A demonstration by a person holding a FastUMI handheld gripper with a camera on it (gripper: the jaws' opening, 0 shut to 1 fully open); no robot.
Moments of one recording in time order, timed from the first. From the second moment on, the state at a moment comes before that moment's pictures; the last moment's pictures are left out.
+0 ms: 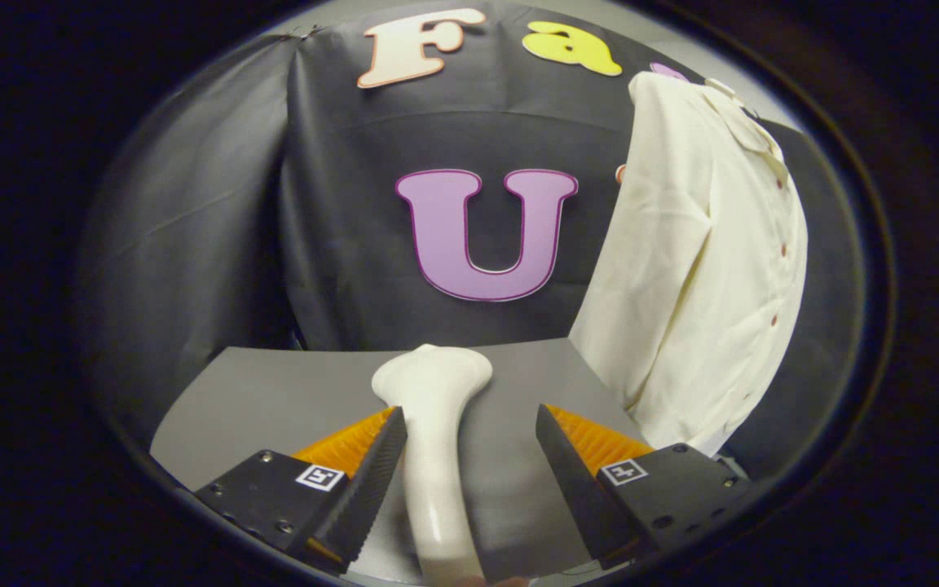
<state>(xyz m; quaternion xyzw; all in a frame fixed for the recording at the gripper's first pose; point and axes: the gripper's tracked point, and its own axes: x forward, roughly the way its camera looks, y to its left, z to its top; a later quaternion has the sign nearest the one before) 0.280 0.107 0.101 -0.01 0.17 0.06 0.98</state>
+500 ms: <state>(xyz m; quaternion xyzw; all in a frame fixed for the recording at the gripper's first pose) 0.268 0.136 0.054 -0.04 0.30 0.09 0.95</state>
